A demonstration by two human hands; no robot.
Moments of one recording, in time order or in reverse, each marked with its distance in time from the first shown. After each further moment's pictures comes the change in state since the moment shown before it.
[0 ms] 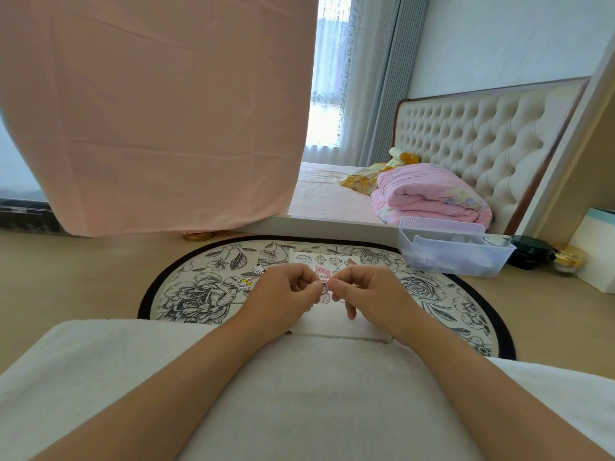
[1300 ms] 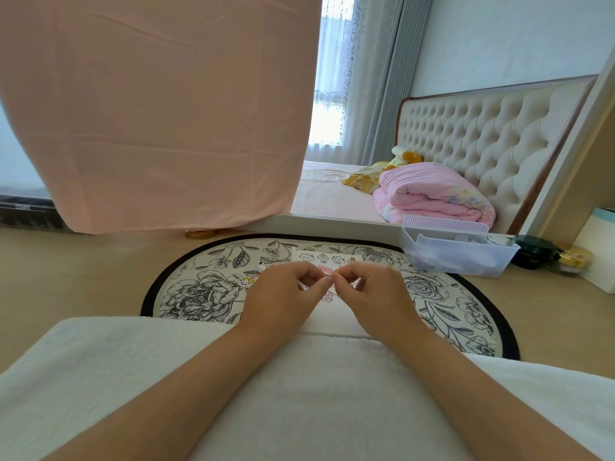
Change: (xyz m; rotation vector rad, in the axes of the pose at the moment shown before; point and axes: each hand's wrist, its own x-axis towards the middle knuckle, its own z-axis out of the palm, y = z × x) left_hand -0.003 0.001 0.006 0.272 0.174 0.027; right_hand -0.001 0.008 0.014 -0.324 0.279 -0.157
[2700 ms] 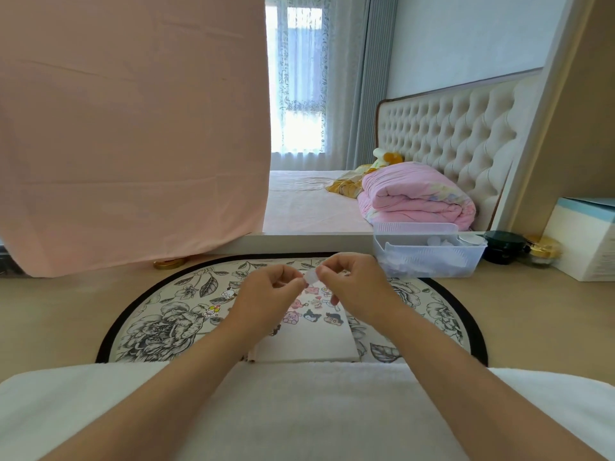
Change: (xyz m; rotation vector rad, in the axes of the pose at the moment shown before) left_hand 0.032 0.030 0.016 -0.310 -0.104 -0.139; right_hand 0.034 0.008 -0.039 0.289 -0.094 0.206
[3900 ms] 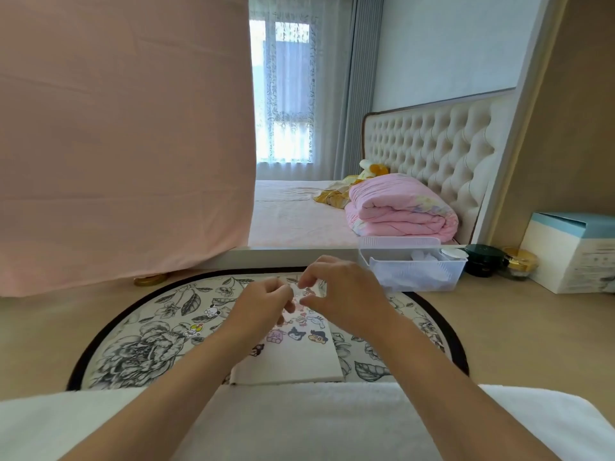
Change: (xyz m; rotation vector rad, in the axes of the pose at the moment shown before) left_hand 0.018 0.016 0.012 0.035 -0.084 -0.153; right_hand 0.009 -0.007 -0.020 -0.646 0.009 -0.408
